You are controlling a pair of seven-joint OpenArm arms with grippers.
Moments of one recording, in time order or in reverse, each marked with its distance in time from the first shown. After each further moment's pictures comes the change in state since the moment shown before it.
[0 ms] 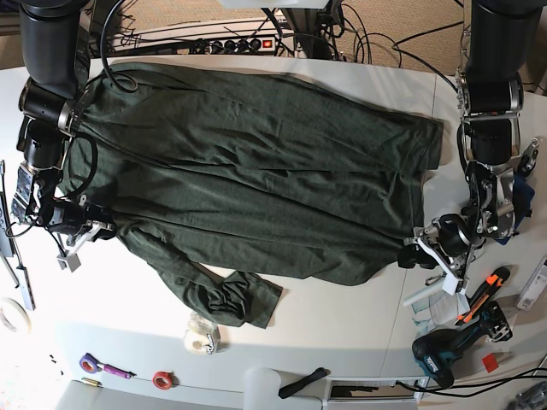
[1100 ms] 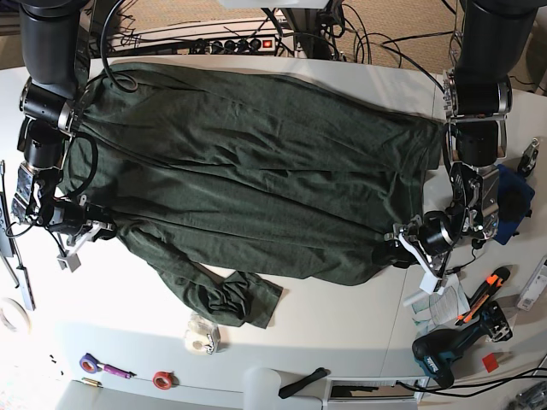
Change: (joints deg) left arm -0.2 3.5 -0.2 -1.0 -2.4 -6.0 2.0; right arm 0.0 0.0 0.0 0.0 0.0 0.0 0.2
